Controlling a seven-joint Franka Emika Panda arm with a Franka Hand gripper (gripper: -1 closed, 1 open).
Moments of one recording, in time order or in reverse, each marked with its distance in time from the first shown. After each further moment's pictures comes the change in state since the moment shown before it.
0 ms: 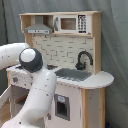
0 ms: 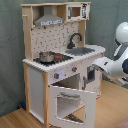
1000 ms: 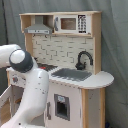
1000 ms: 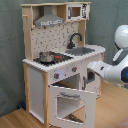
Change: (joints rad) arm 0.224 -0.013 -0.176 0.132 -0.140 -0.044 -0.169
